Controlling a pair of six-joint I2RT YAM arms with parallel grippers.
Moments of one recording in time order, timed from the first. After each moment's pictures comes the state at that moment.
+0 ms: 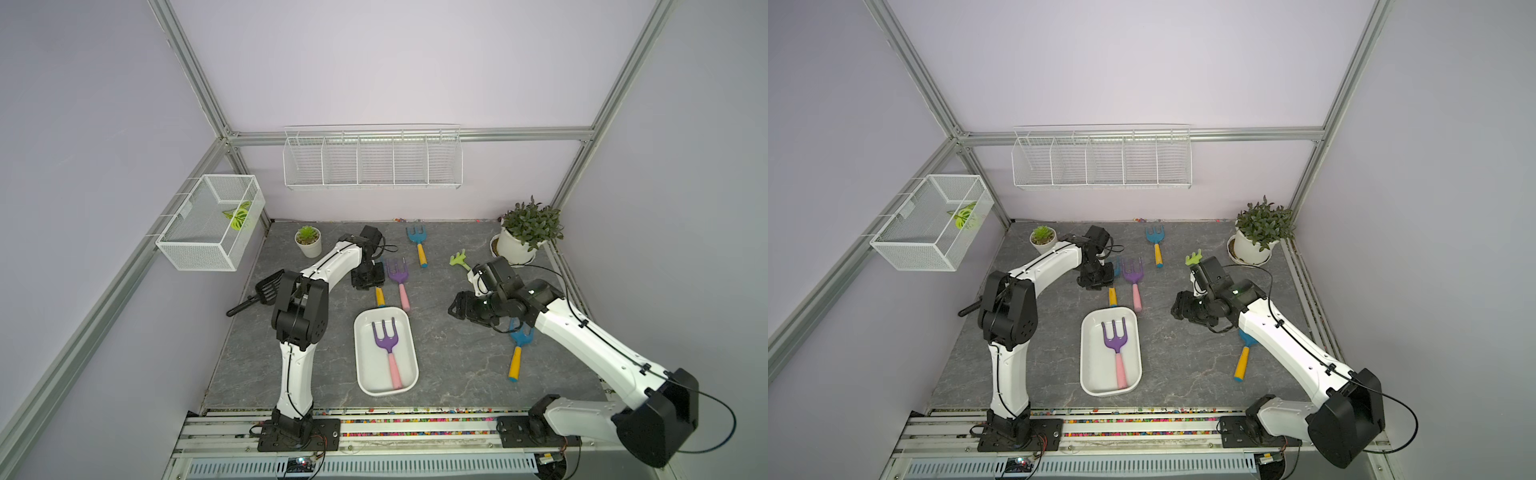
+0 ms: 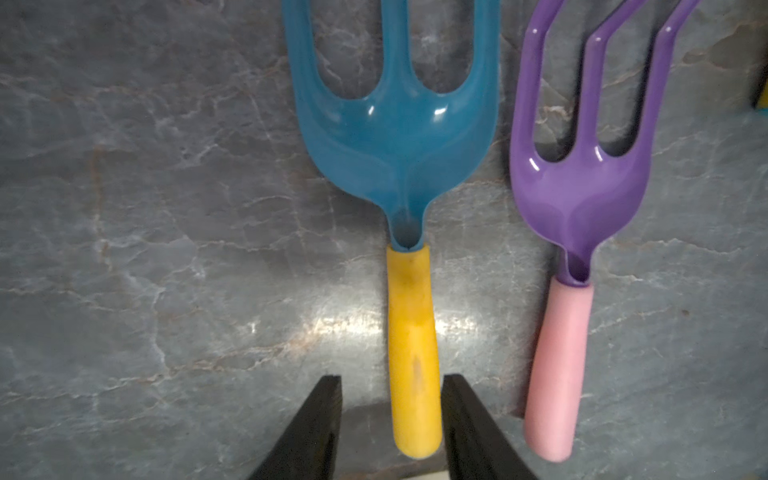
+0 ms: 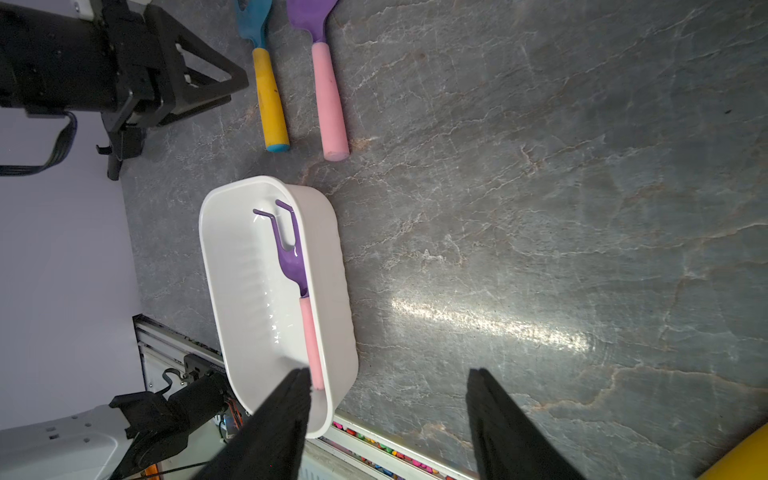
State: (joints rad) left arm -0.45 2.13 1.74 -0.97 0.10 -0.48; right arm 0.54 1.27 1.10 -0.89 -0.23 0.68
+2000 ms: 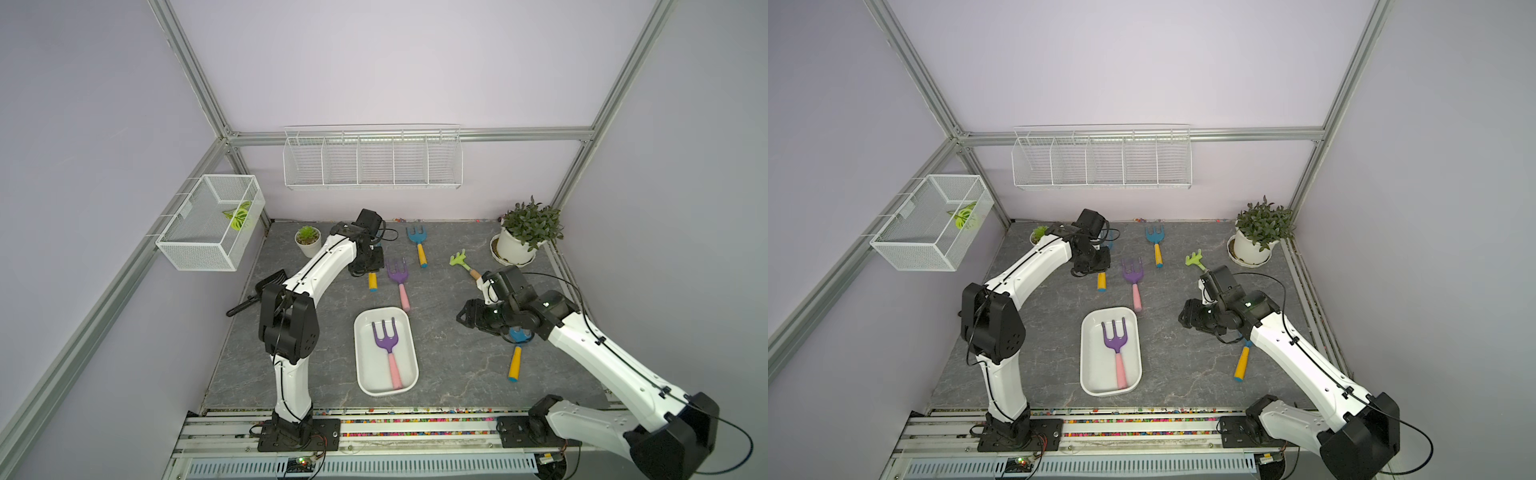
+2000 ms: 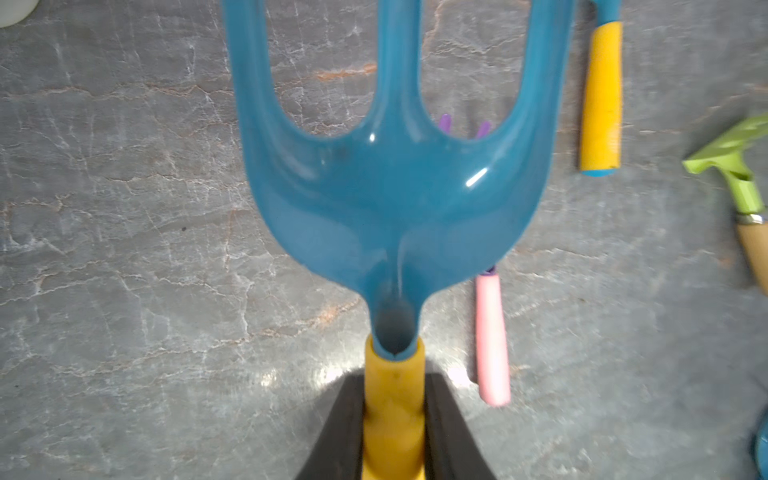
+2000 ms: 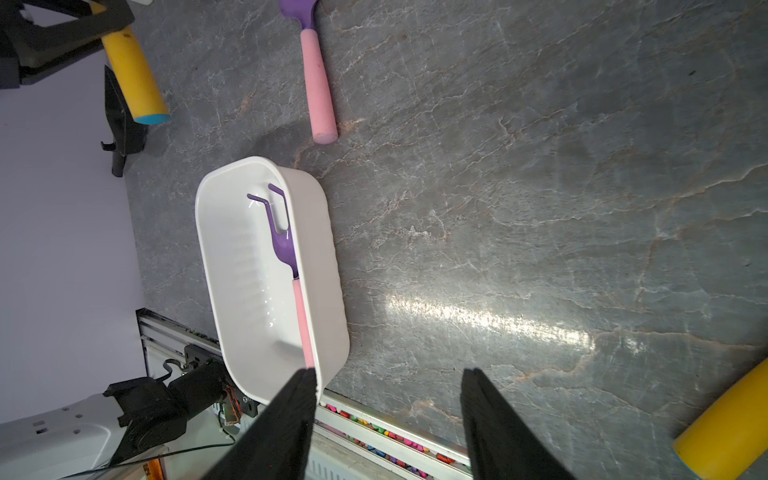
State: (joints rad) left arm -0.47 1.93 1.77 -1.01 0.01 -0.46; right arm 0.53 1.14 1.02 -0.91 -0.23 0.68
